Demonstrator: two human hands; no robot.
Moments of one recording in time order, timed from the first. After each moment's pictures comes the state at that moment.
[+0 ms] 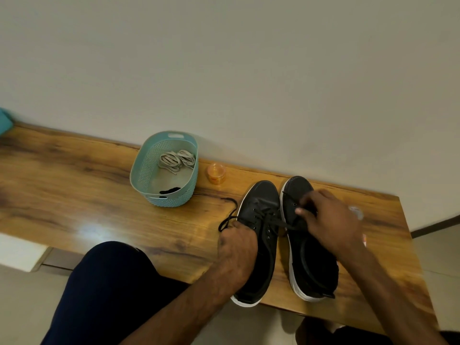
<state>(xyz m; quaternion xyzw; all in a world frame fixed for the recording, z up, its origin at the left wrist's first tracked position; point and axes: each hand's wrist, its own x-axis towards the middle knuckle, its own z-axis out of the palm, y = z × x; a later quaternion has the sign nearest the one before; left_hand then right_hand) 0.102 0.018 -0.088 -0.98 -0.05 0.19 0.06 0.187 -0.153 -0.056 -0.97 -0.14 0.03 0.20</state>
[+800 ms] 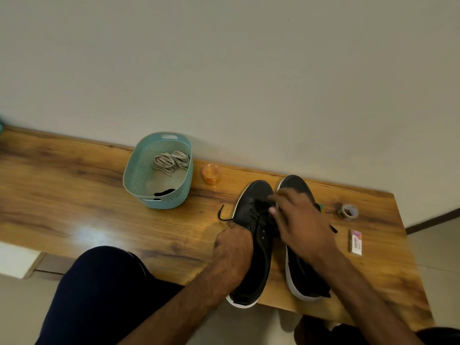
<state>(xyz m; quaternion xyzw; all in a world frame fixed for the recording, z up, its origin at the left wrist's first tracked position) 0.103 0.019 -0.083 -0.97 -0.06 0.22 -0.01 0.167 -0.128 -0.076 -0.95 -0.26 -0.01 0.16</state>
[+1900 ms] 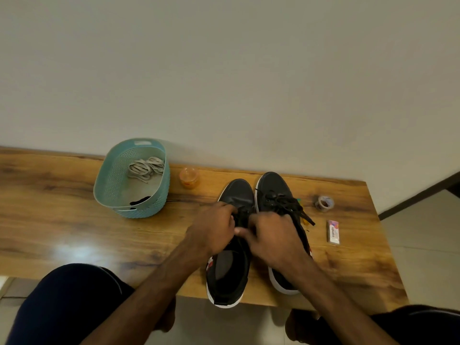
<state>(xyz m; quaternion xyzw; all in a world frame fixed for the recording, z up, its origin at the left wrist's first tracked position) 0.136 0.048 -0.078 -0.96 0.05 0.10 -0.24 0.143 -0.113 -0.060 -0.95 -0.22 0.14 0.15</state>
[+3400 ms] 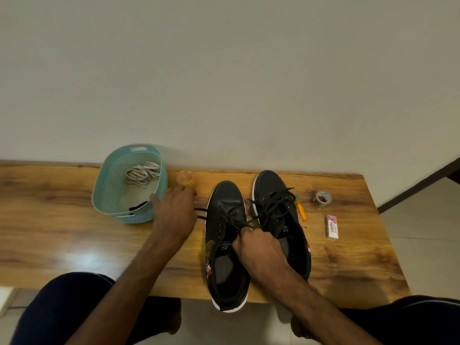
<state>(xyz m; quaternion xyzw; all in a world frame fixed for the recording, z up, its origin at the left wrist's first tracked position) 0.146 0.096 -0.059 -0.99 -0.10 0.04 -0.03 0.124 -0.090 -0.078 -0.95 -0.12 0.21 0.17</state>
